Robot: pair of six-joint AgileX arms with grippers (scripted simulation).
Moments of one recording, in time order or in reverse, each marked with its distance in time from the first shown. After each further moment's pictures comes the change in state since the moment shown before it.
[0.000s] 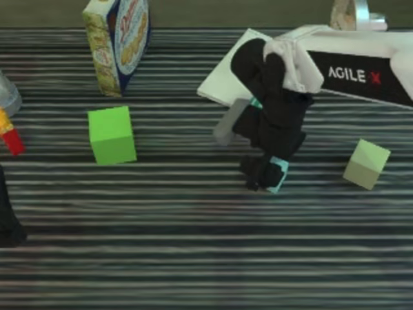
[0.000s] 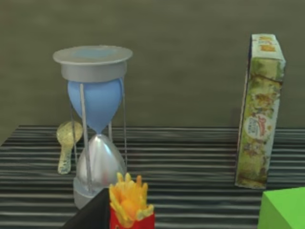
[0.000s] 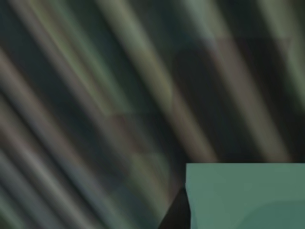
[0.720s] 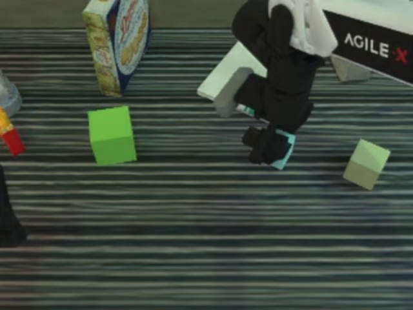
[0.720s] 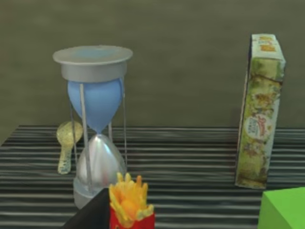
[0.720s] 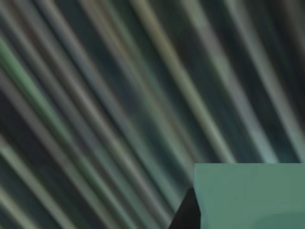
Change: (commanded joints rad) left arm 0.000 0.000 0.000 0.000 0.000 0.000; right arm 0.001 -0.063 0.147 -0.215 -0.001 0.000
